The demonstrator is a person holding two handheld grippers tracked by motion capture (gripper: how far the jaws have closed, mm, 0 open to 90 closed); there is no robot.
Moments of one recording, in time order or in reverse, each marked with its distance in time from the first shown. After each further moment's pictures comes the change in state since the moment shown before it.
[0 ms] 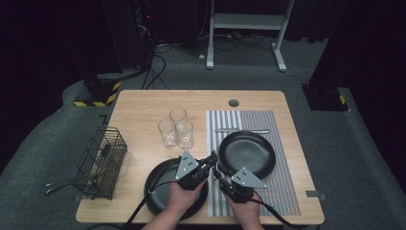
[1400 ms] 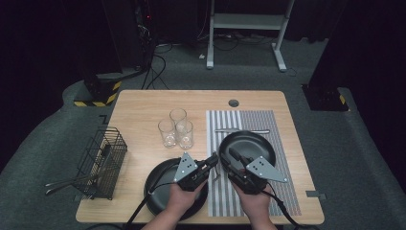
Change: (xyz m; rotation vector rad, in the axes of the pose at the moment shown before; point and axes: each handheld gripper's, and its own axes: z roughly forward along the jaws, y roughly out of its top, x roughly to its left) left arm 0.000 -0.006 0.000 -0.039 -0.039 0.016; right arm -0.010 0.062 -0.031 -0.150 -0.041 0.033
